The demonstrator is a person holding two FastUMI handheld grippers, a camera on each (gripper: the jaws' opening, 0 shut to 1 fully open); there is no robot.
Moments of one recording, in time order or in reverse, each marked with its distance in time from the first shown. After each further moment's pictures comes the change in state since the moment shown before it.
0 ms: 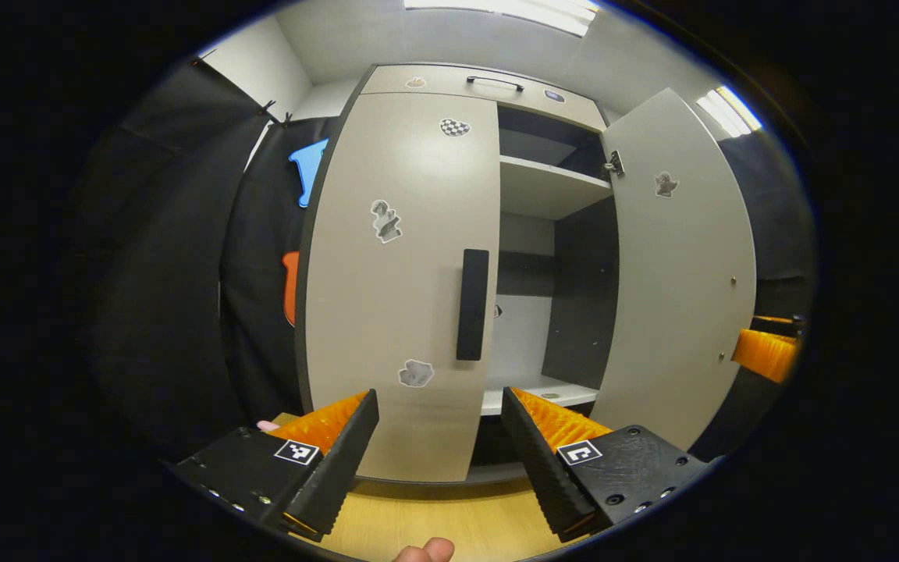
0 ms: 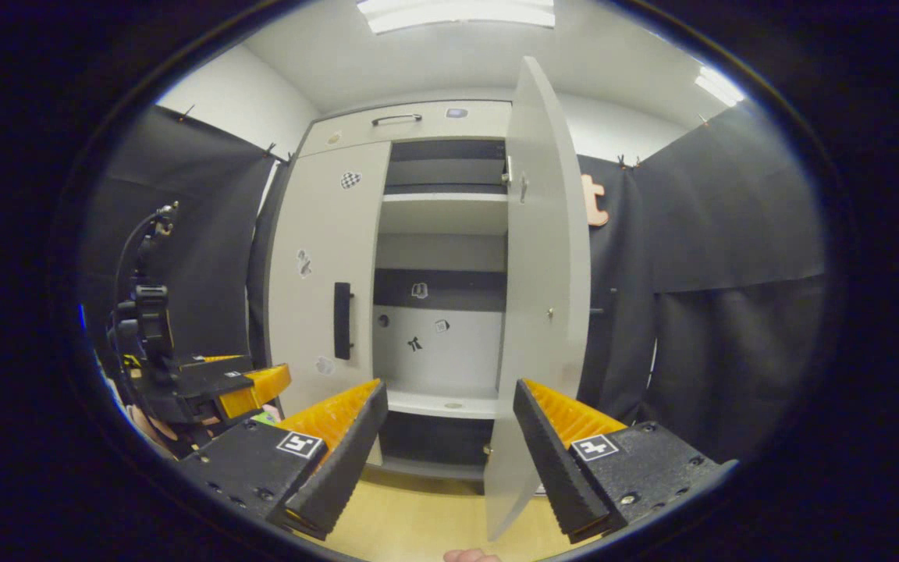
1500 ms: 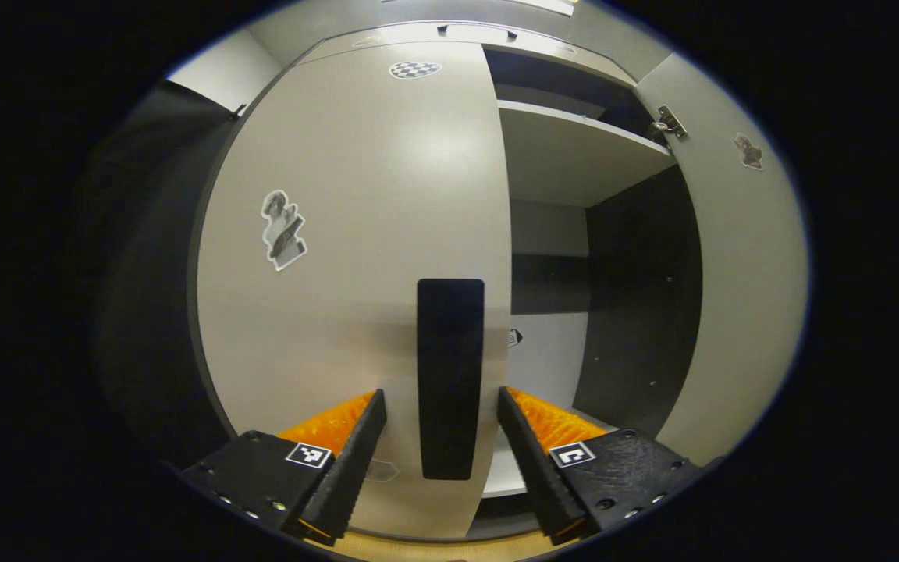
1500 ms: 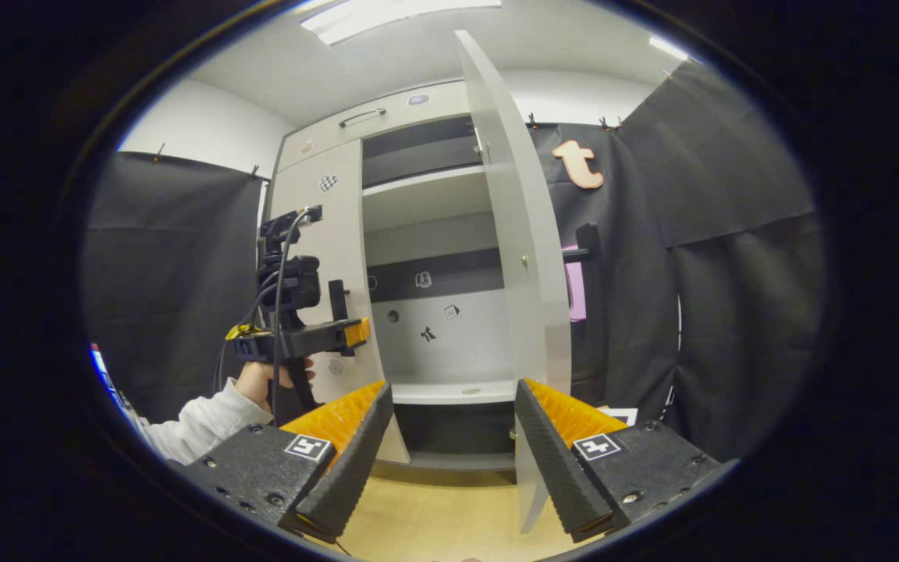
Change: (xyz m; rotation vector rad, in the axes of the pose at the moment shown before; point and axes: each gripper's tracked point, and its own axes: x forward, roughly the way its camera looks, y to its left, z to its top) left arm 0.164 -0.011 0.024 0.061 0.004 0.085; right arm 0.010 -0.021 -0.025 0.152 0.027 0.055
